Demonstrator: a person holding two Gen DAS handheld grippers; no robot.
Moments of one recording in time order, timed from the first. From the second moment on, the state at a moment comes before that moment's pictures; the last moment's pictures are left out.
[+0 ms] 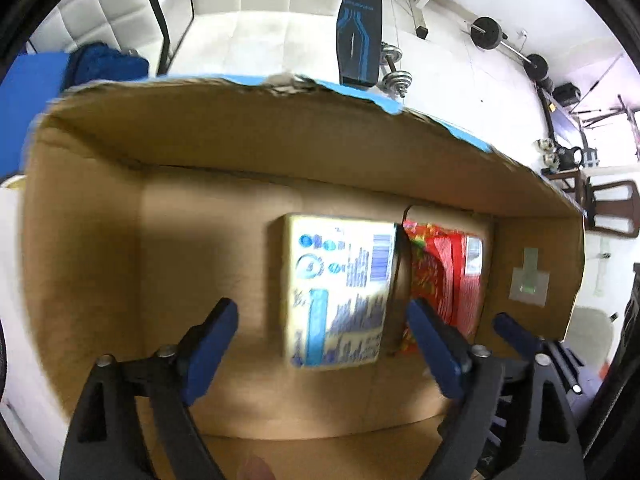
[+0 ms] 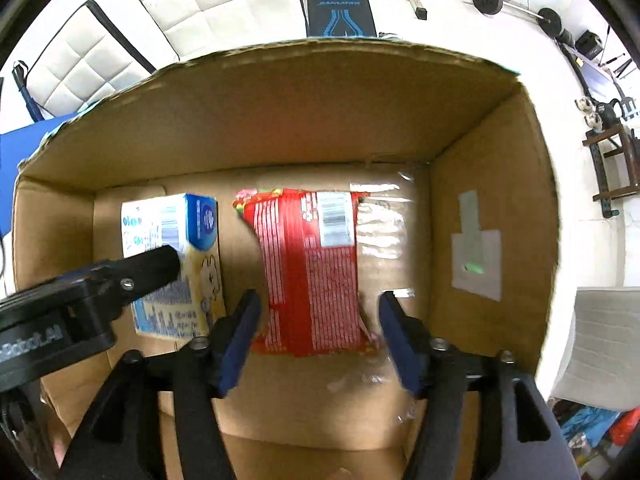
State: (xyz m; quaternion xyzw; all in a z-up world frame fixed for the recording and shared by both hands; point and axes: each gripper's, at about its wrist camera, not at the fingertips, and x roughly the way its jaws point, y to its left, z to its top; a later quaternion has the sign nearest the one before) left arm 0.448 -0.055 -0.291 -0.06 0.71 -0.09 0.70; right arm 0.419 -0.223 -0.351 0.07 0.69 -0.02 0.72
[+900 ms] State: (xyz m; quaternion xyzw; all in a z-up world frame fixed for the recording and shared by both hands) left arm 0.291 -0.017 -0.150 0.01 0.57 -0.08 0.82; right arm 0.271 -0.178 -0.181 0.05 0.60 -0.04 0.80
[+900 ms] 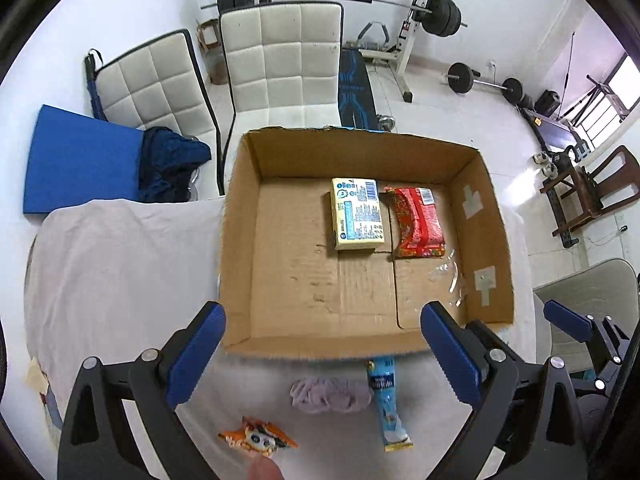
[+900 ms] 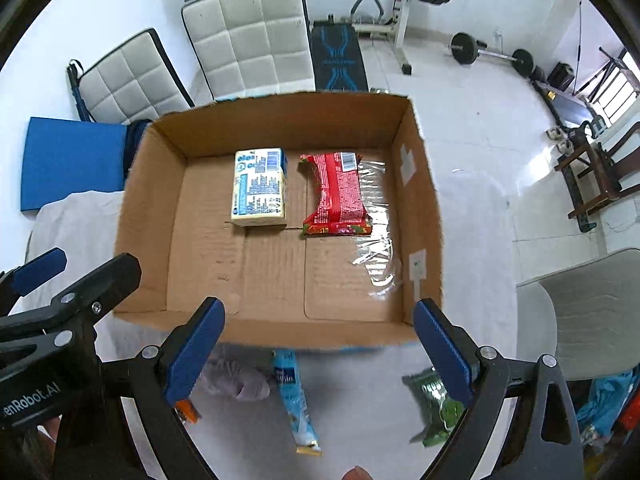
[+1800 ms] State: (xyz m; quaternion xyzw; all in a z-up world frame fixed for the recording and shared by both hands) left arm 0.175 -0.056 -0.286 0.01 0.65 0.03 0.76; right arm 0.131 -0.323 -0.357 0.09 0.73 -0.09 0.67
